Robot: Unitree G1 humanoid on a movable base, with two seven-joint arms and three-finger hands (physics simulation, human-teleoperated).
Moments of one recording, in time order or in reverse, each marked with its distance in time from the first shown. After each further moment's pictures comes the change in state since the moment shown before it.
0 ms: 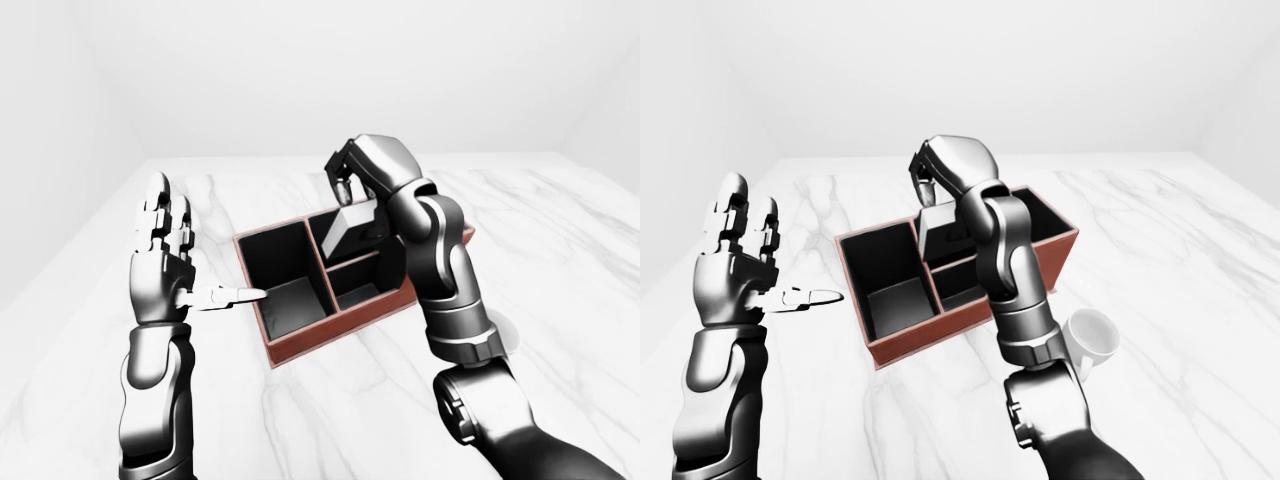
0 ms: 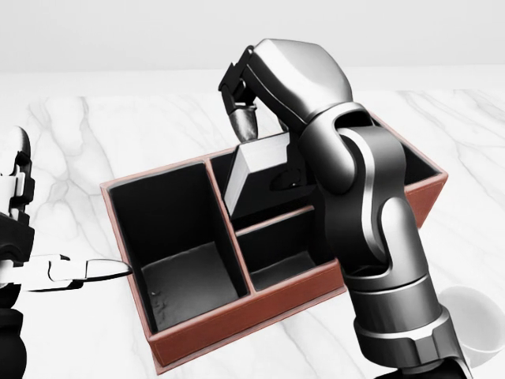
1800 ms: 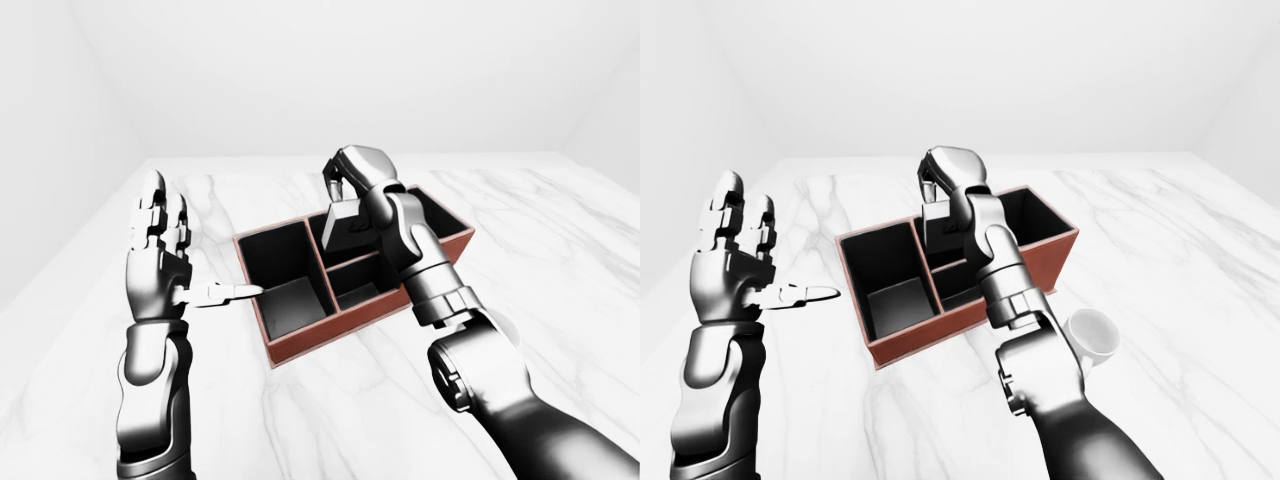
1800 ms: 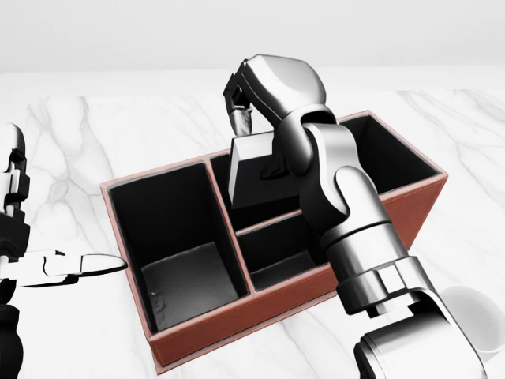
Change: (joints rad) left arm -0.018 0.012 0.015 0.019 -0.014 0.000 0.005; right arm -0.208 -0.004 0.021 0.615 0.003 -0.039 -0.349
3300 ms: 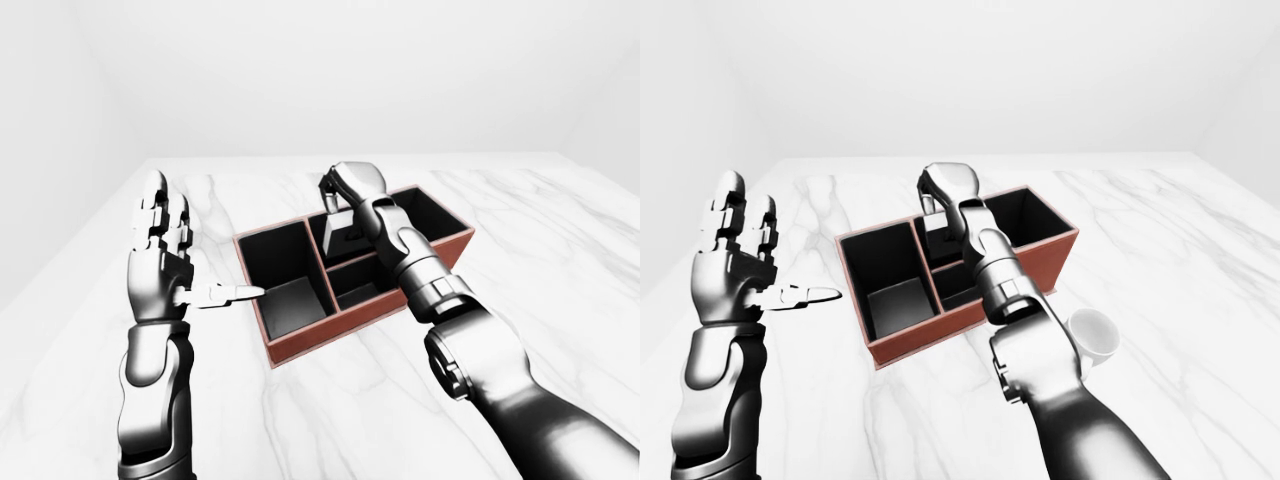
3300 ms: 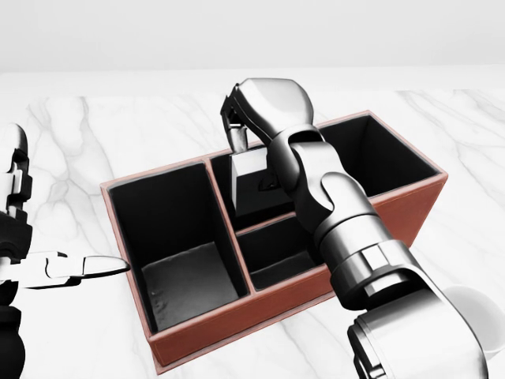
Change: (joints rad) left arm 0.007 -0.005 -0.009 -0.013 0.001 0.000 0.000; right arm -0.100 0.005 0.027 0.373 -0.036 -0.136 -0.247
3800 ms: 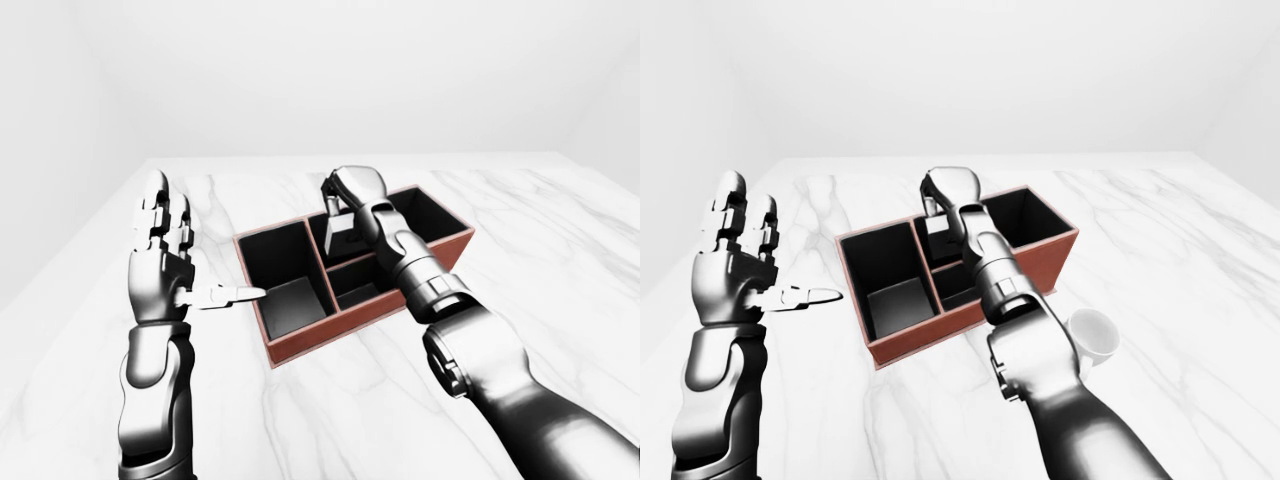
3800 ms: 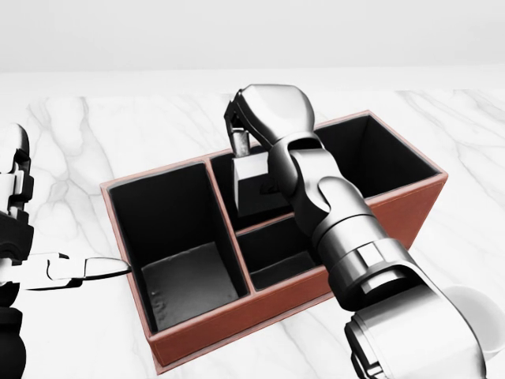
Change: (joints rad) left arm 0.006 -0.004 -0.005 -0.009 0.004 0.000 -0.002; right arm -0.021 0.006 0.004 0.095 -0.006 0.000 -0.089
